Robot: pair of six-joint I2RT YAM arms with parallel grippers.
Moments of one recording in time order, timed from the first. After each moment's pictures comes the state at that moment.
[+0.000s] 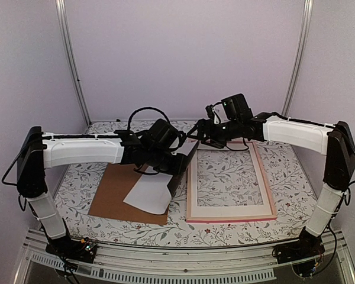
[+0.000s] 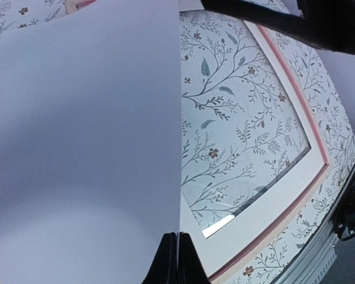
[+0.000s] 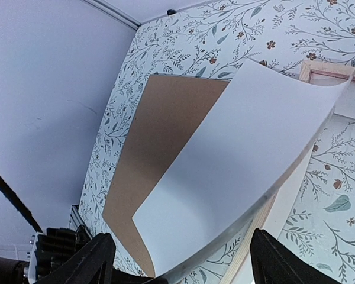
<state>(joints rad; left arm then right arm) -0.95 1.78 1.35 -0.42 -0.02 -0.54 0.66 1.78 1.41 -0.25 -0.36 0.66</state>
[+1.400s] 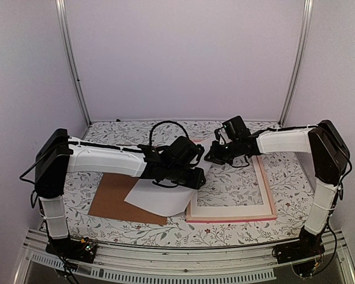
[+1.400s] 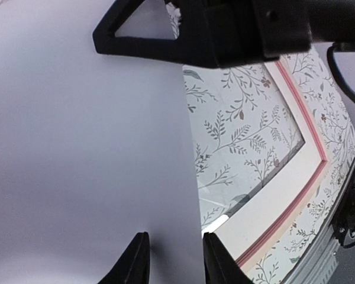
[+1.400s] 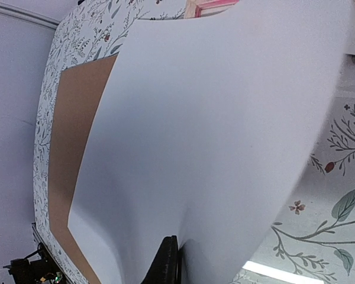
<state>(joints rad) -1.07 1.95 1.39 -0.27 -0.06 -0.60 0.61 1.88 1.23 -0.16 -0.27 0.70</state>
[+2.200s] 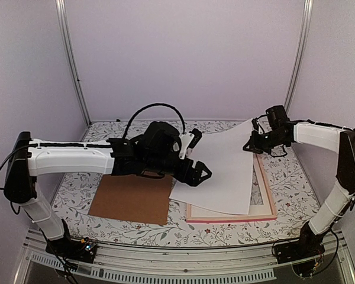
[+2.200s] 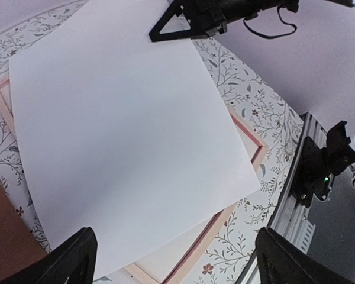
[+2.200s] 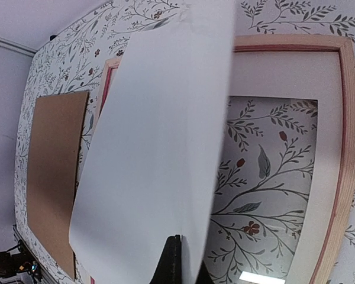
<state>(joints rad) -1.07 1.68 1.26 -0.18 0.04 -0.39 0.27 1.66 1.14 -0.39 -0.38 0.39</state>
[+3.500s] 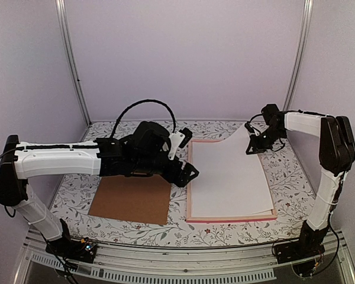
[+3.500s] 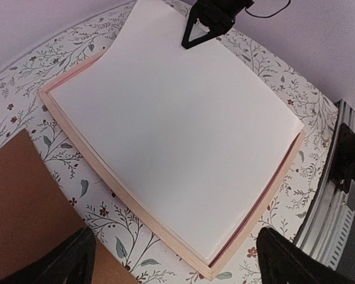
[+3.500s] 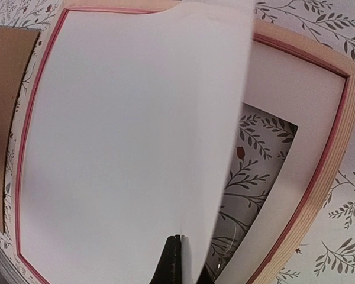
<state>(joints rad) -1.06 1.57 1.19 -0.25 -0.09 -0.25 0.18 1.92 1.44 -0.71 -0.35 -0.09</state>
